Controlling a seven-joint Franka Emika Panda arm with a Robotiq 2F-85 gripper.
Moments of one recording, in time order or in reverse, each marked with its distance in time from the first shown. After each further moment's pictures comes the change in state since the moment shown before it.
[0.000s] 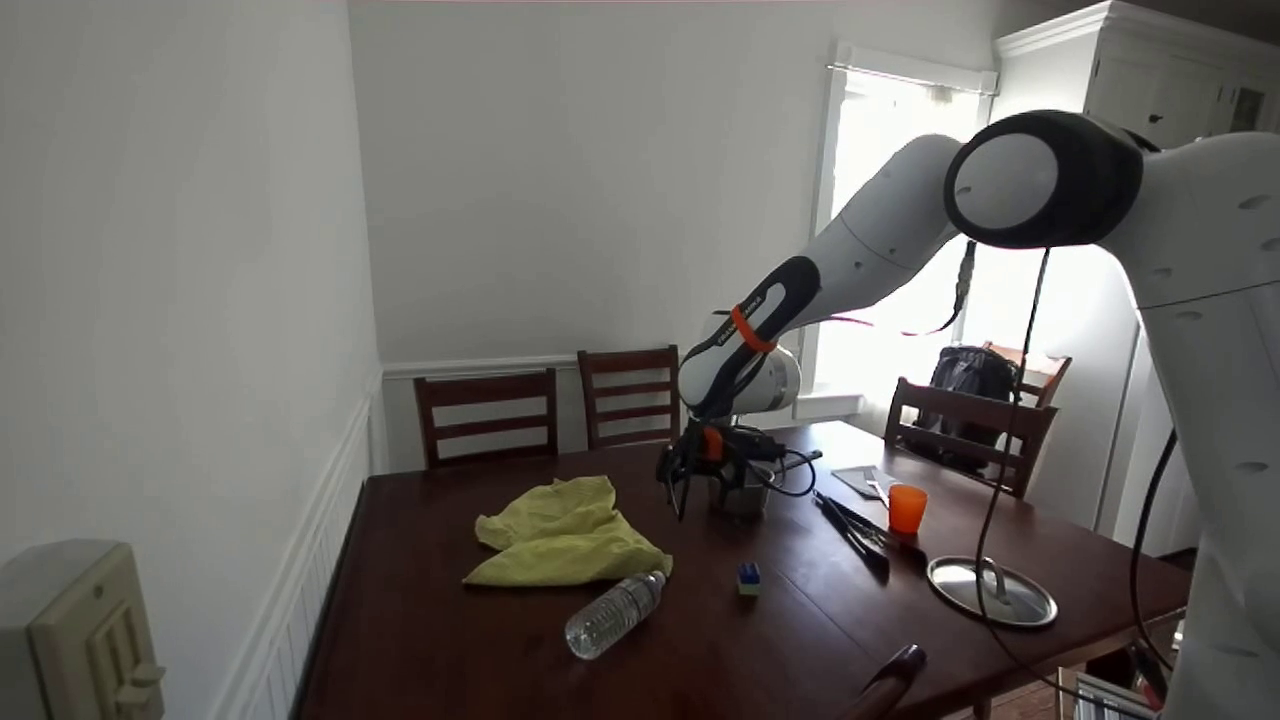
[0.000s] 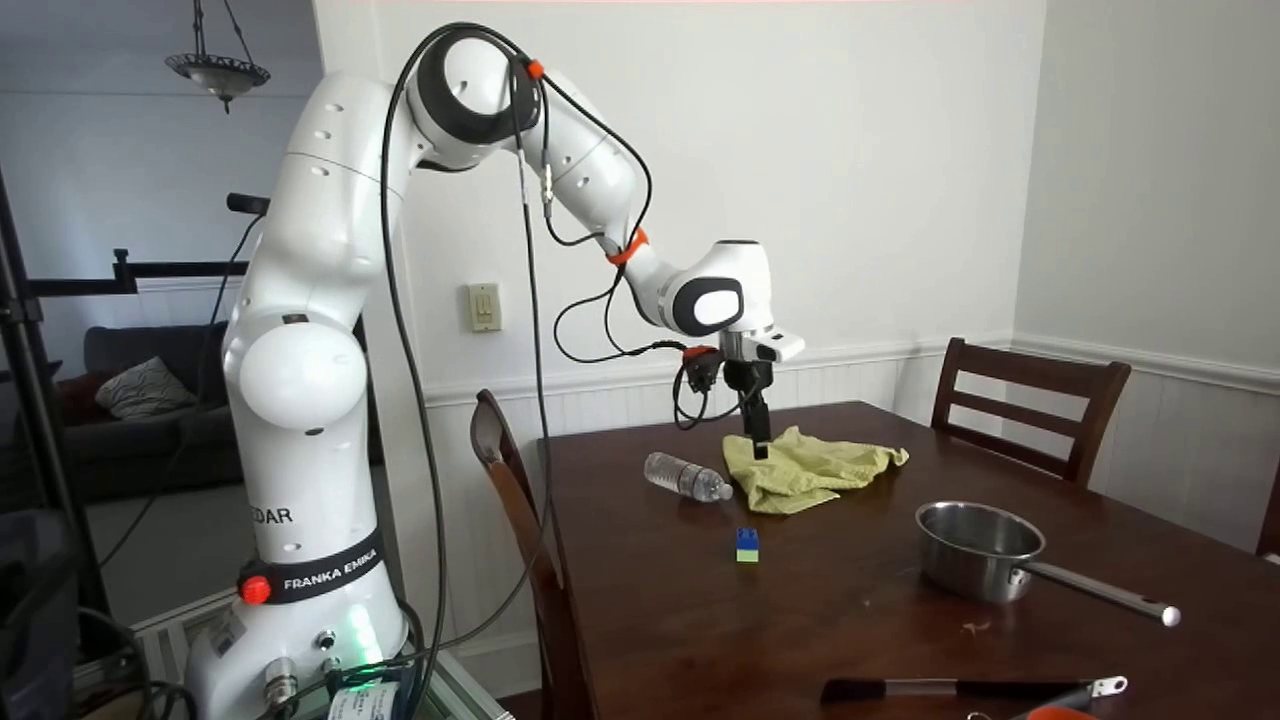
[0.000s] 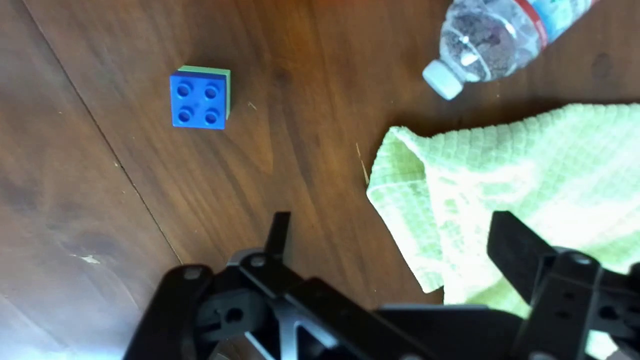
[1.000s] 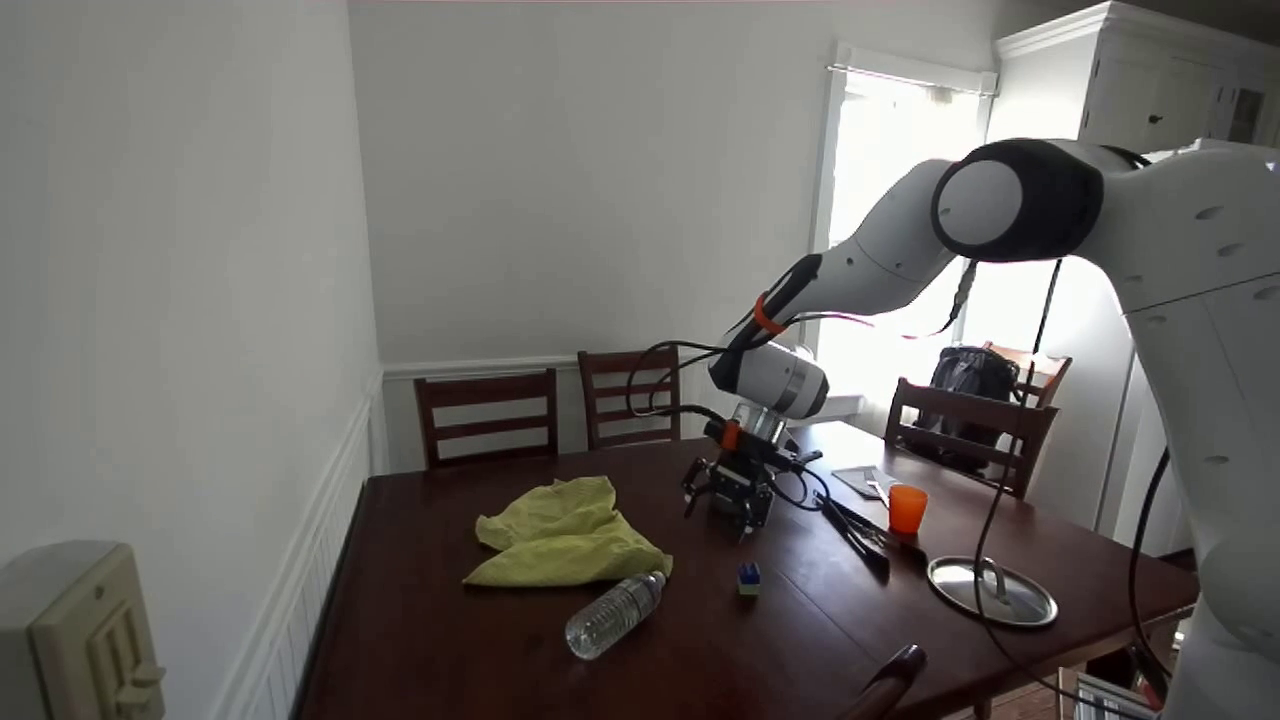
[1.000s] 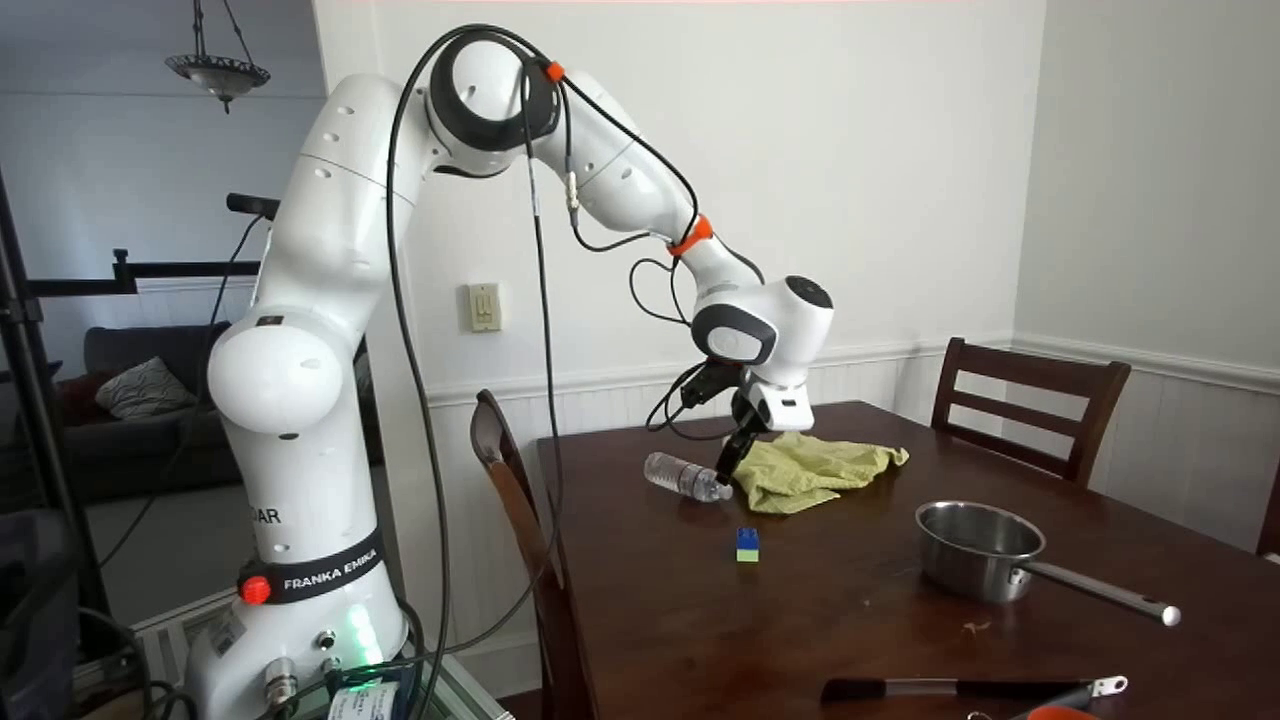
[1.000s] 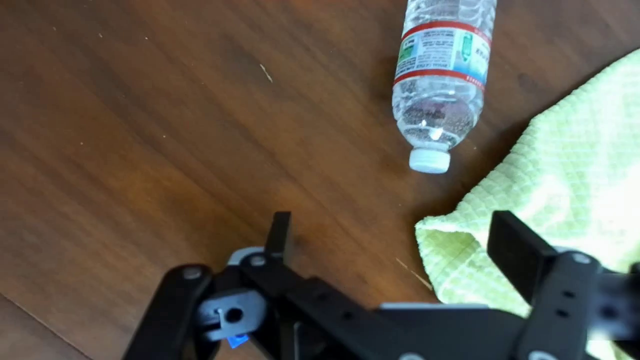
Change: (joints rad) arm -0.193 0.066 0.040 0.041 0.559 -0.342 -0.041
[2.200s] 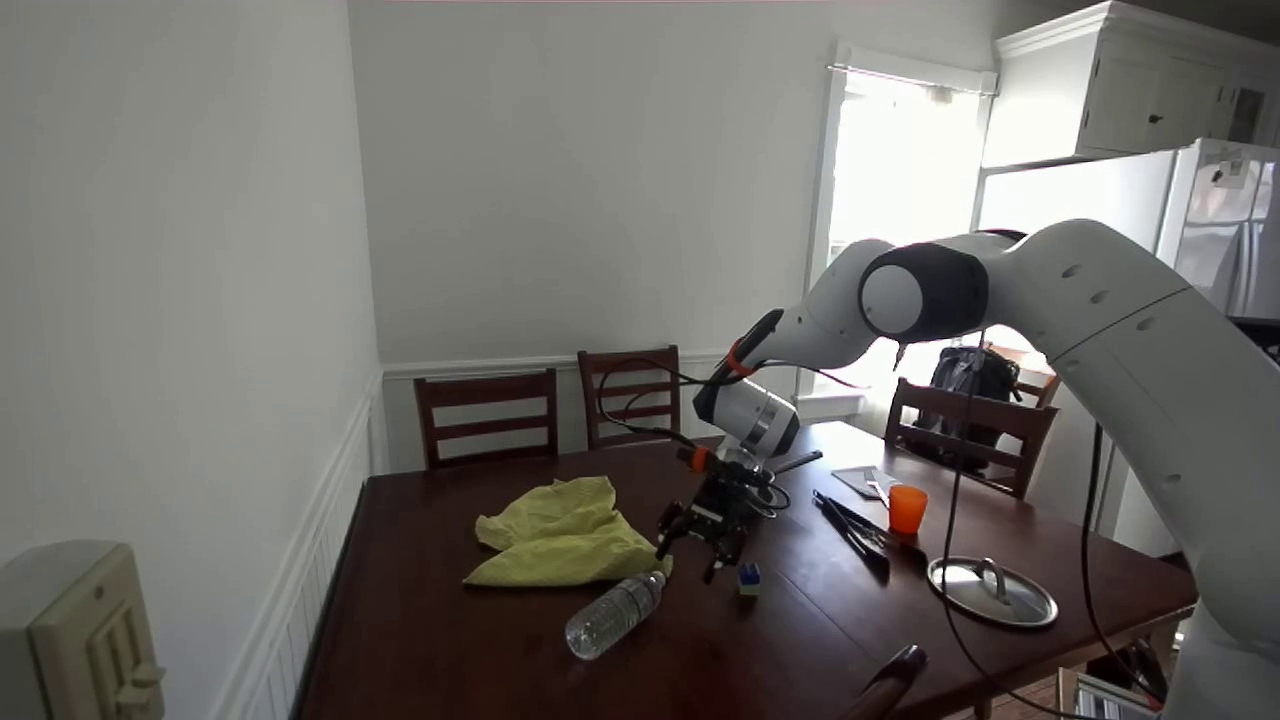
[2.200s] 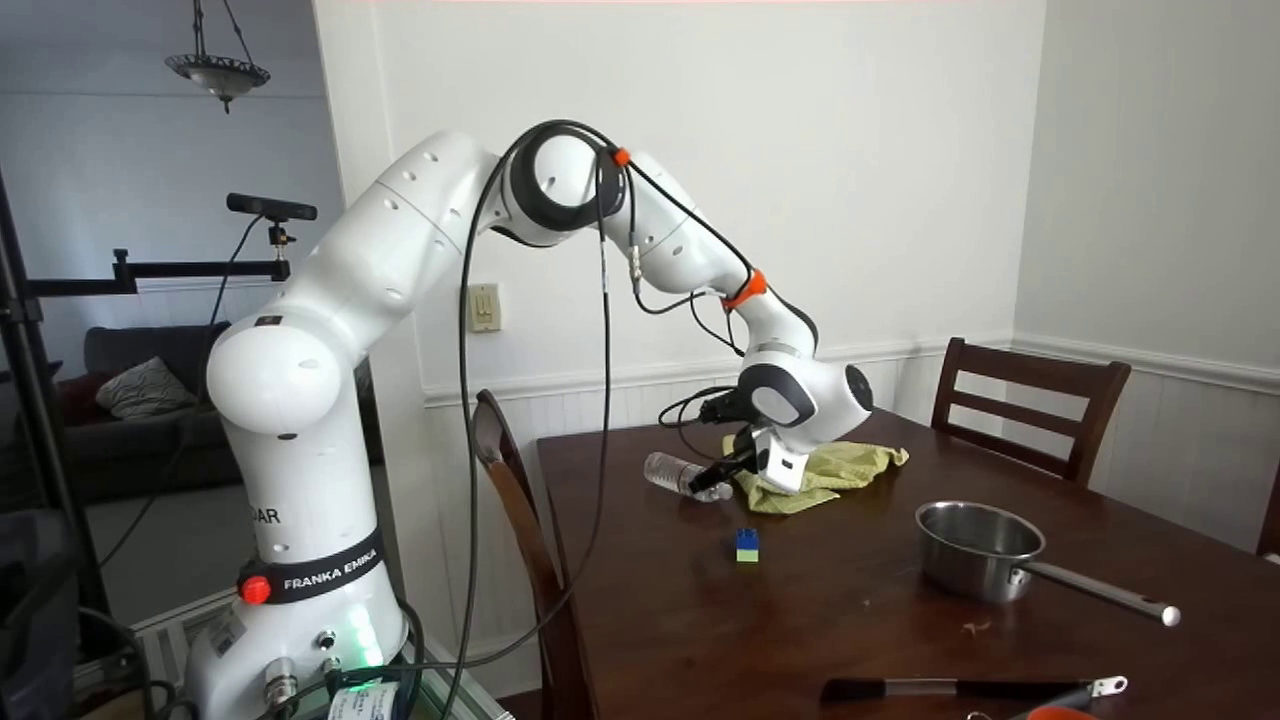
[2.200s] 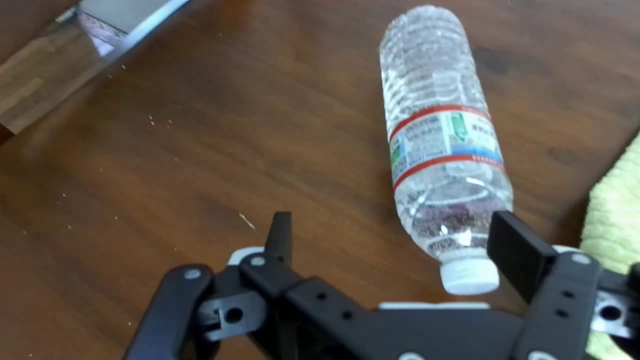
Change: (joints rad) arm -0.010 0.324 -0.025 0.316 0.184 -0.442 0.173
